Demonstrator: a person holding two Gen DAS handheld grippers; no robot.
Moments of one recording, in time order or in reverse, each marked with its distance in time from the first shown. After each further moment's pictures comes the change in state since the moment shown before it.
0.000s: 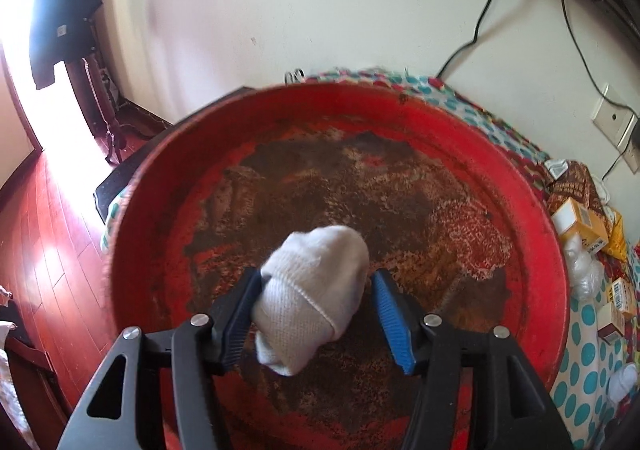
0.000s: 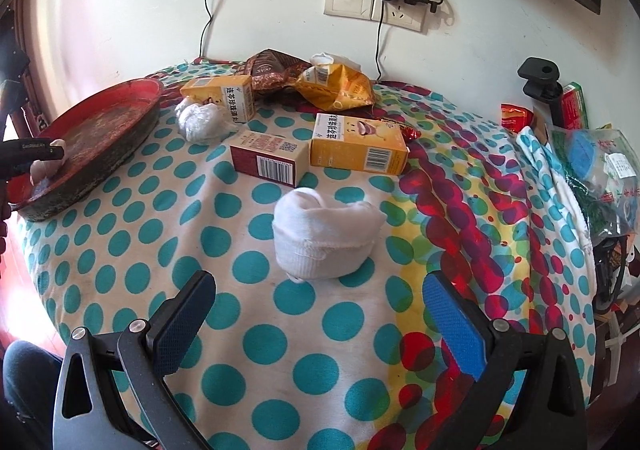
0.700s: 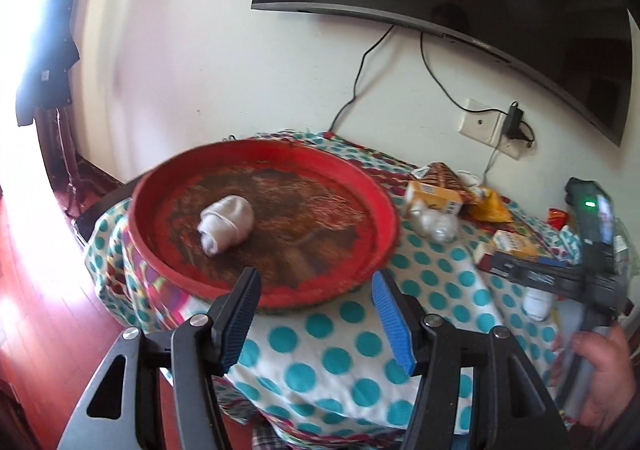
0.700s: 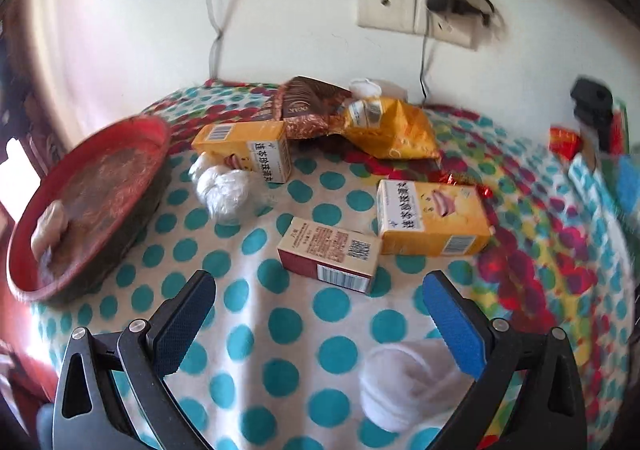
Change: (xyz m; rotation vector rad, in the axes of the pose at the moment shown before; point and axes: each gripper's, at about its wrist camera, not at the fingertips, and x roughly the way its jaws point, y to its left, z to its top) left arm -0.142 -0.029 -0.105 0.085 -0.261 -0.249; right arm 0.050 0.032 0.072 0.088 0.006 0.079
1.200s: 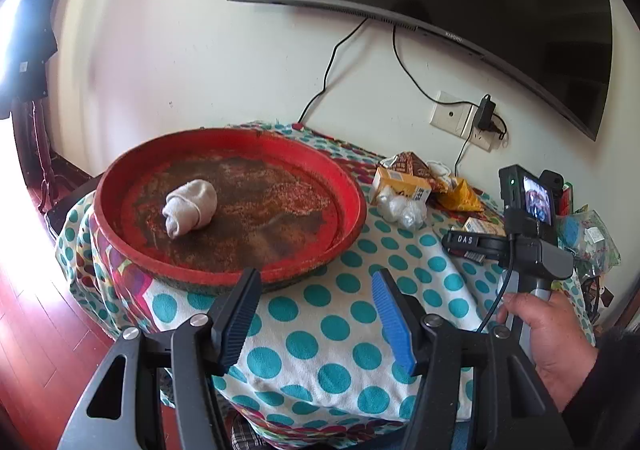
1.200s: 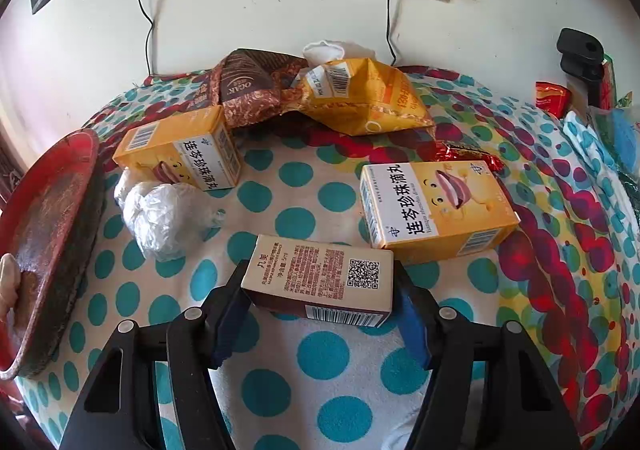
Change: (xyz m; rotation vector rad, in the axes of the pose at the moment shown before) left arm 0.005 -0.006 -0.013 0.008 0.021 -0.102; right arm 0.050 -0.008 0.014 0.130 0.069 -0.113
